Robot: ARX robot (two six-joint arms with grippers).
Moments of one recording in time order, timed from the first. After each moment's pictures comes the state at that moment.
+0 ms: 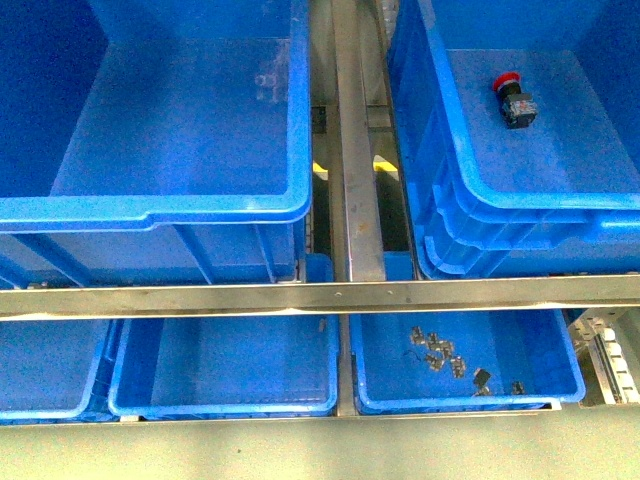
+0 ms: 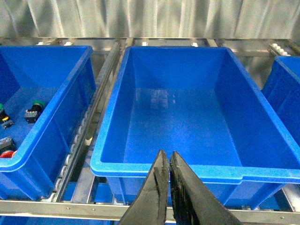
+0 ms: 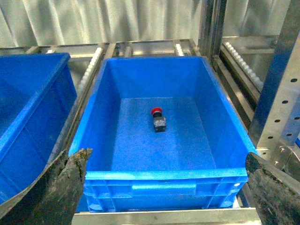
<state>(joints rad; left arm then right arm) 0.00 0.01 0.02 0.00 0.00 -0.01 0.00 0.00 0.02 0.00 0.01 0.01</state>
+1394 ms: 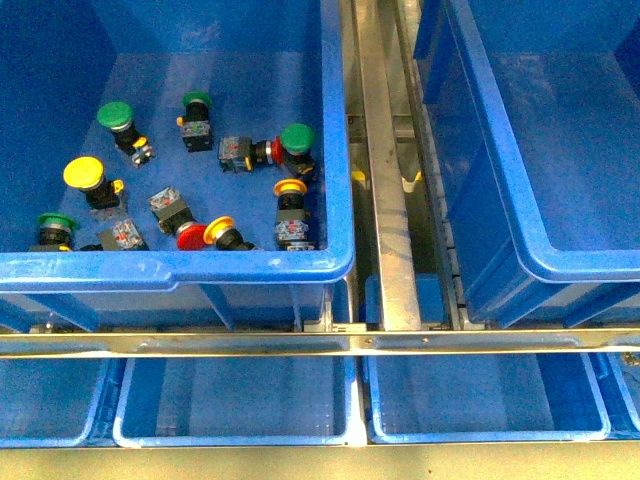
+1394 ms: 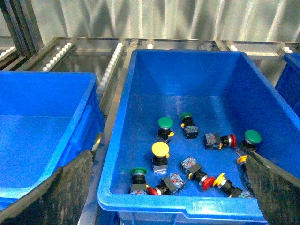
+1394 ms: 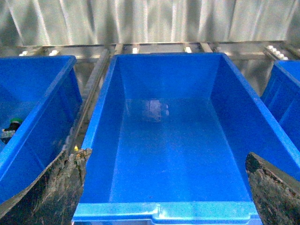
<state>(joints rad) 0.00 0.01 0.02 0.00 0.00 -0.01 0.00 0.00 0.02 0.00 0.00 0.00</state>
